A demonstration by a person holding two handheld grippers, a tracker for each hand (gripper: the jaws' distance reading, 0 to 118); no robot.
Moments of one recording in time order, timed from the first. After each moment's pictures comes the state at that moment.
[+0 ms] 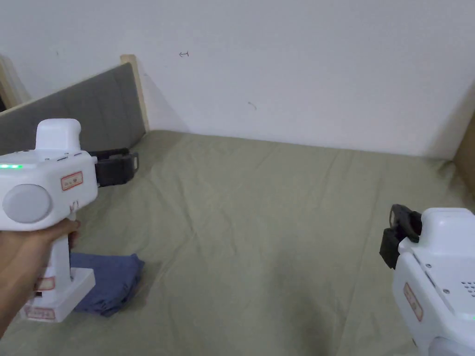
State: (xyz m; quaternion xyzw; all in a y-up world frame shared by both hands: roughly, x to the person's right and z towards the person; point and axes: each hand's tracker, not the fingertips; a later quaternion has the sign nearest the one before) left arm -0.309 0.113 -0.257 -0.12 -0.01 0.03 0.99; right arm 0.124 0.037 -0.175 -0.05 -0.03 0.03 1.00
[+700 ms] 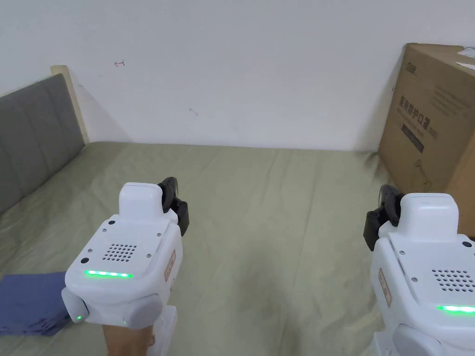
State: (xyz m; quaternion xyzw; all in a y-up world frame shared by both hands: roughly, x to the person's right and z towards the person) left arm -0.135 0.023 -0.214 0.01 -0.10 0.01 0.99; right arm 0.165 0.047 -0.122 0.00 -0.13 0.04 0.99
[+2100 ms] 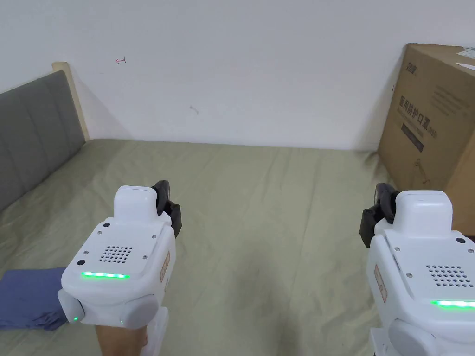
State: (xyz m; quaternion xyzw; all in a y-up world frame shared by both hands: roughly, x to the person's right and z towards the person) left arm -0.151 0.018 -0.211 0.00 -0.08 0.00 1.00; right arm 0.155 0.046 -0.123 0.00 -0.12 0.05 0.99
